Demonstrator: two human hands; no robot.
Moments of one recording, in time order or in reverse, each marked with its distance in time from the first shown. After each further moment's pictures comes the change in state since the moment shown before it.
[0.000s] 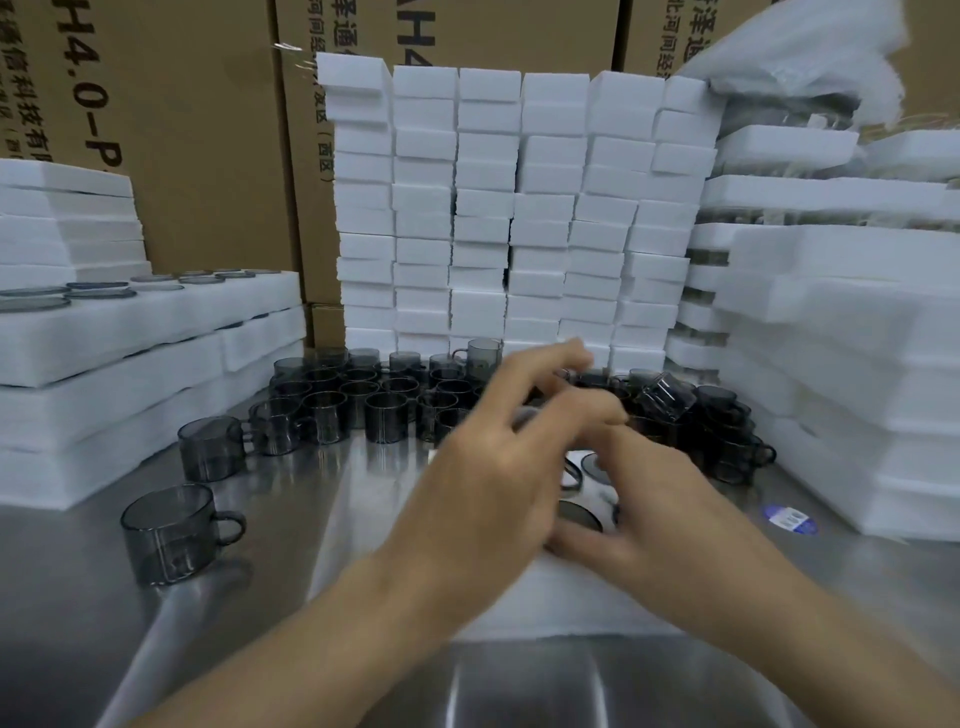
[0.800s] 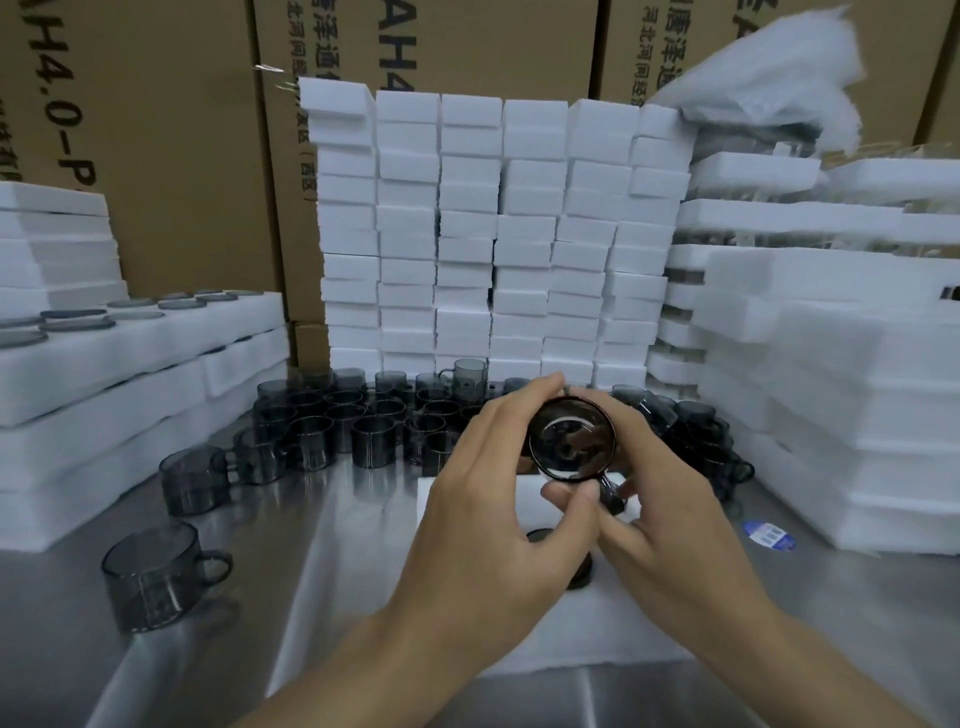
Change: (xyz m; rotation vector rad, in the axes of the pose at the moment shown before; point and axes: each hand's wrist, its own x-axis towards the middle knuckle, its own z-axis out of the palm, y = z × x) left_hand 0.000 0.015 -0.001 -0.151 0.026 -0.326; right_hand 0.000 0.015 0.007 0.081 0.304 0.041
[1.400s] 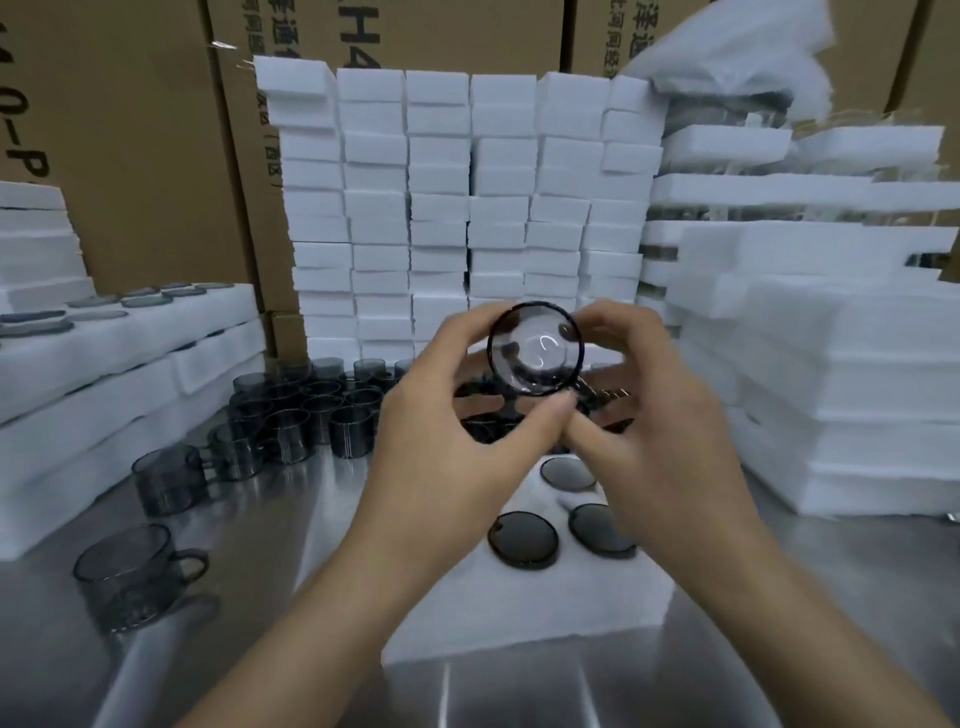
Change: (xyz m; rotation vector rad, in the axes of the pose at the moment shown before) left_hand 0.041 0.030 -0.013 -0.326 0.018 -0.259; right_hand 0.029 -0.036 -0.031 0.190 0.199 0.067
